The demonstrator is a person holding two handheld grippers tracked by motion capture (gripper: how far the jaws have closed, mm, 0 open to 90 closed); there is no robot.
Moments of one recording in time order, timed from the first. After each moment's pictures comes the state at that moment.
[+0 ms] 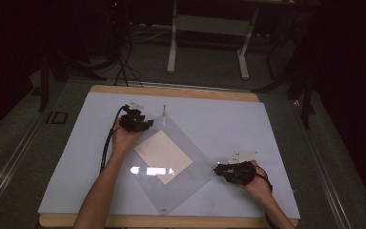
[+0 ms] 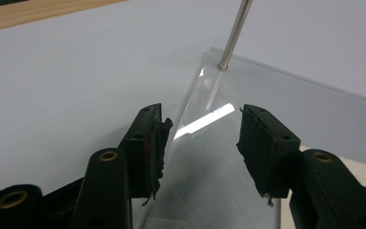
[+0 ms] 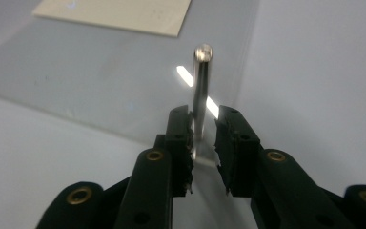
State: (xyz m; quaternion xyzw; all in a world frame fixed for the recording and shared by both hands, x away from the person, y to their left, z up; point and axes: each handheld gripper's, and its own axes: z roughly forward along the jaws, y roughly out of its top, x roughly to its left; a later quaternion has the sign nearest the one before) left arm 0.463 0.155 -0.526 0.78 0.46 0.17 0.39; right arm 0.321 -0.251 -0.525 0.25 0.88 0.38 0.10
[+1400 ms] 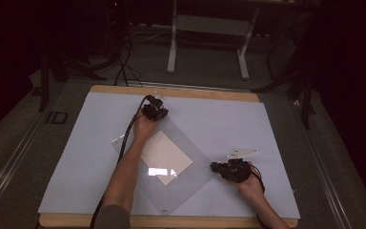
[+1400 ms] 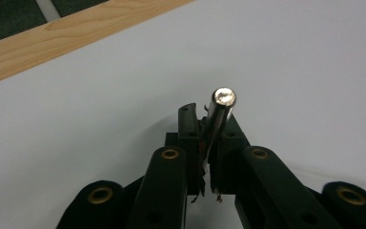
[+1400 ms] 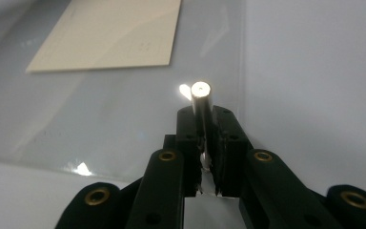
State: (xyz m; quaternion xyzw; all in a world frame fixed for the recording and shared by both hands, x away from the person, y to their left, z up) left arm 0.524 0.096 -0.528 0.81 0.43 0.17 0.36; right arm 0.325 -0.240 -0.528 0.33 0.84 0.42 0.07
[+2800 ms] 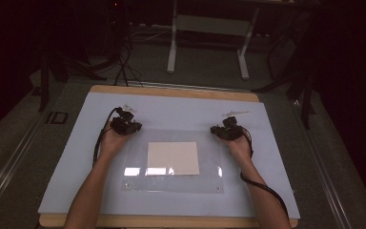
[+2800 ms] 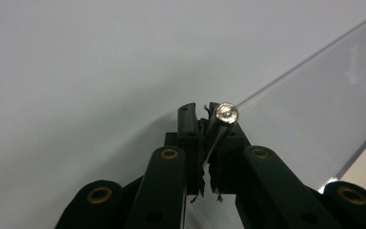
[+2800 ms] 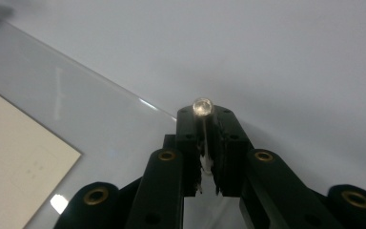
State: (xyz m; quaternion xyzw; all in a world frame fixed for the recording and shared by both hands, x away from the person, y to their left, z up) left arm 0.451 0.186 -0.526 0.81 0.45 0.14 0.34; right arm 0.462 -0.228 -0.523 0.44 0.80 0.39 0.11
